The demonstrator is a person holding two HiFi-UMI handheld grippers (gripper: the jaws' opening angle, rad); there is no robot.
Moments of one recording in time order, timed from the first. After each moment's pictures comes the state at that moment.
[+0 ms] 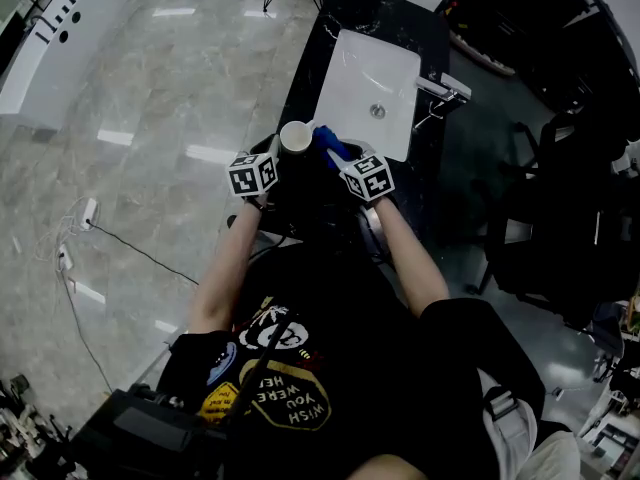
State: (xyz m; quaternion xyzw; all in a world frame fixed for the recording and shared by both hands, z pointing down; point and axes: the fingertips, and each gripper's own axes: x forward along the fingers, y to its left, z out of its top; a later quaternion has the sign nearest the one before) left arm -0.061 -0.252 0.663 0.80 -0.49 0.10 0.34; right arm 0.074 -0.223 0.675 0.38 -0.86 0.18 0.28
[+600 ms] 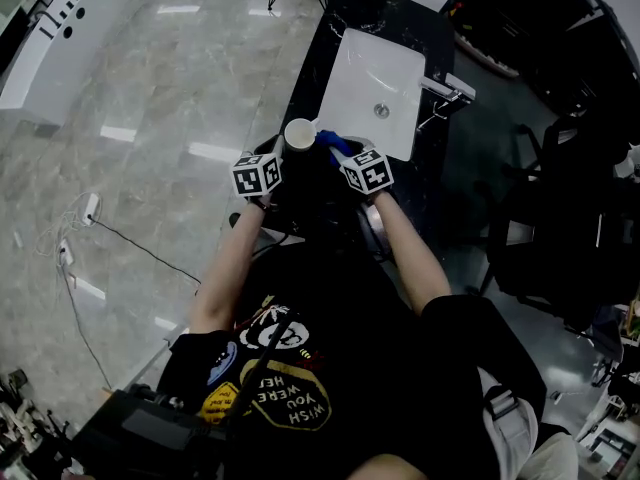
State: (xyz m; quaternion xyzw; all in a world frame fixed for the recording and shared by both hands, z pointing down) left arm -0.060 -0.243 0.666 0.80 -0.48 0.10 0.34; right arm 0.073 -0.228 0.685 0.38 -0.85 0.20 0.30
